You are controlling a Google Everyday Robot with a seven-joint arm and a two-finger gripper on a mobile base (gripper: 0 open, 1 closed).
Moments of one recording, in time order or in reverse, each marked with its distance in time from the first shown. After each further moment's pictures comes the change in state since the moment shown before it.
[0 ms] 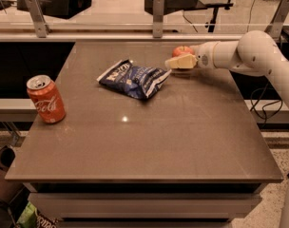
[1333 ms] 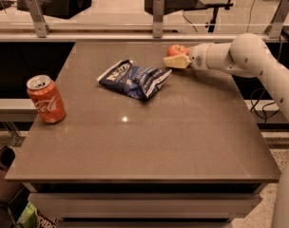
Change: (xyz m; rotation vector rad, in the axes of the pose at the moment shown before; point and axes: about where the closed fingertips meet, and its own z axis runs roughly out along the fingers) arm 0.004 0.006 0.020 -0.030 -0.011 0.009
